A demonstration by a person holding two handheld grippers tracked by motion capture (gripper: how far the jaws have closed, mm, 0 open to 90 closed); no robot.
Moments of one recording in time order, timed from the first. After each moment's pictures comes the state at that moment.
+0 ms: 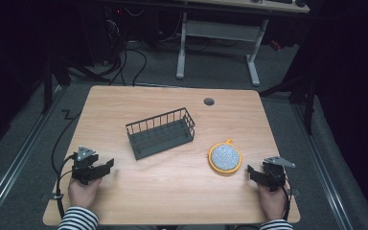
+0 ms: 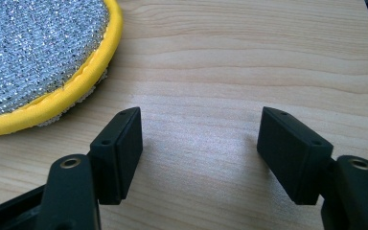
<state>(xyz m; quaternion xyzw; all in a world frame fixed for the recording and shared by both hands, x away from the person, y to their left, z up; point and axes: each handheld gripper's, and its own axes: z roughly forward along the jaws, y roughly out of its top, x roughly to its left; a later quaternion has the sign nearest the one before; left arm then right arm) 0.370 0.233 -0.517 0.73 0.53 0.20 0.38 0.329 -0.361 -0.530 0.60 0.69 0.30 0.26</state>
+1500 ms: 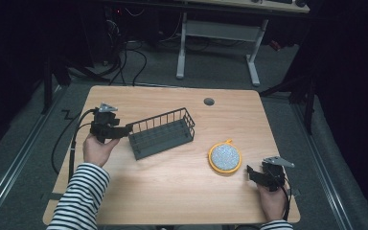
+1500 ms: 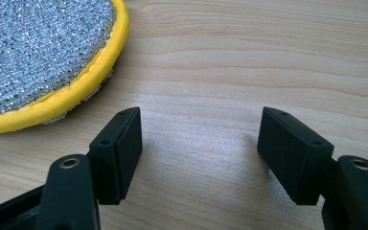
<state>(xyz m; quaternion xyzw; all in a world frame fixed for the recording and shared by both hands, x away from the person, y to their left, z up) 0.454 0.169 -0.413 0.78 0.47 0.17 0.37 0.329 -0.360 -0.530 0.59 0.70 0.30 0.26</state>
